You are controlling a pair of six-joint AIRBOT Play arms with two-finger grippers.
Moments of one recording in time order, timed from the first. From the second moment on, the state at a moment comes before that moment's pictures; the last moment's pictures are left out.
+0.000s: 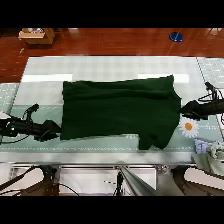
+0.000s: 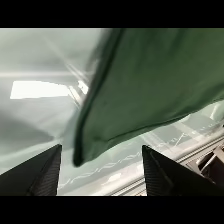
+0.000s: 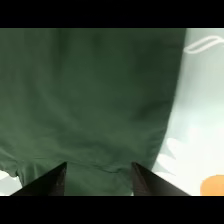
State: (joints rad) left arm 0.47 -1.23 0.52 0.95 -1.30 -1.09; right arm -0.56 -1.36 0.90 -0.98 1.35 1.08
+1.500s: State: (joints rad) left arm 0.30 -1.37 0.52 0.91 -1.27 -1.09; right arm -0.49 -1.28 0.57 -0.90 1.12 1.12
